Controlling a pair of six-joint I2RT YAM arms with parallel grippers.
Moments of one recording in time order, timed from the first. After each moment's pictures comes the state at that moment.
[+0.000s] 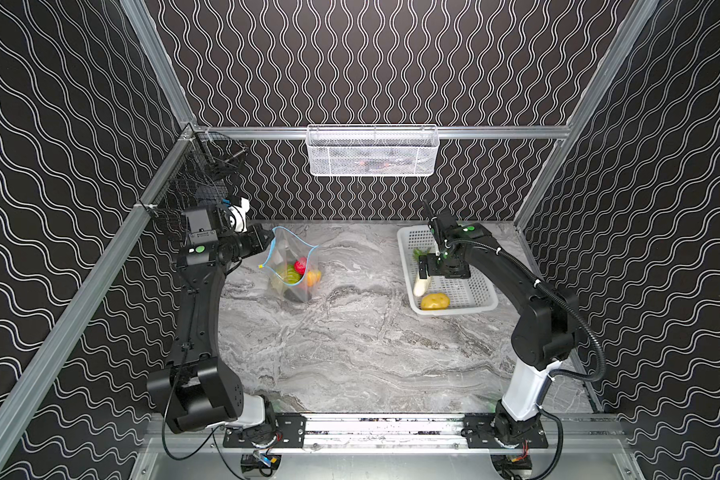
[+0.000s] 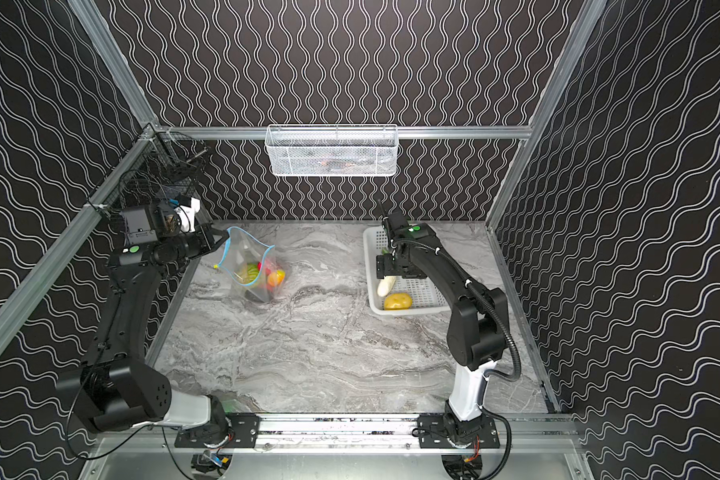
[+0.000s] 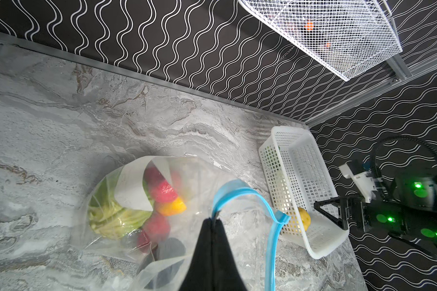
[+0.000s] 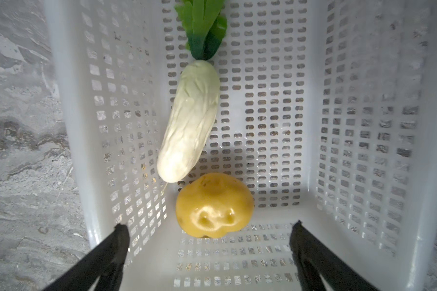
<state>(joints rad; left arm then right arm) 0.24 1.42 1.45 -0.68 0.64 -0.21 0.39 1.87 1.69 -1.11 0.10 0.34</state>
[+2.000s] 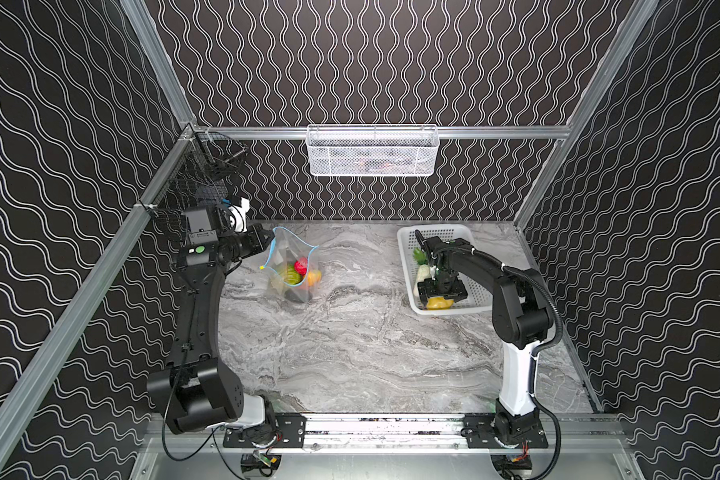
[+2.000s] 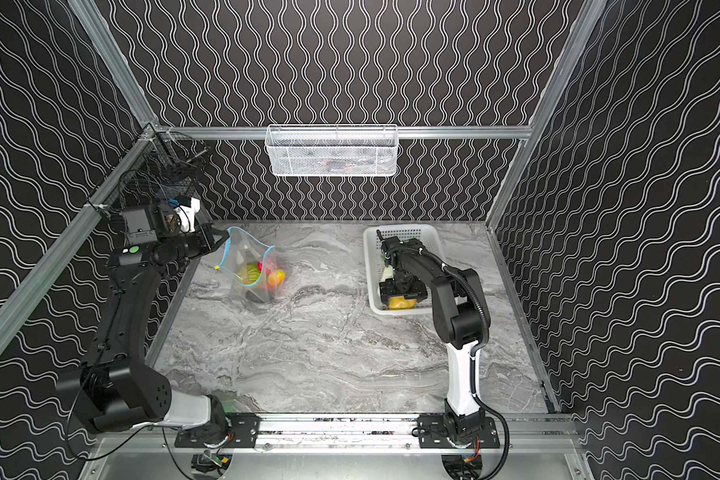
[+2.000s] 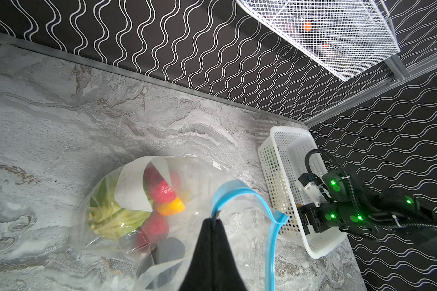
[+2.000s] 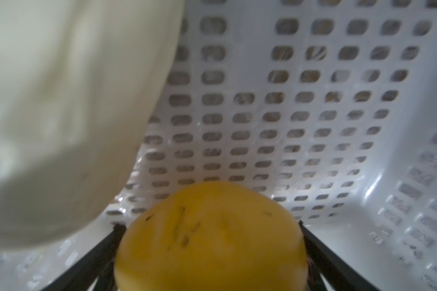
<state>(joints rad) 0.24 1.41 1.44 -0.68 0.64 -0.21 0.35 2.08 1.60 -1.11 0.10 0.27</state>
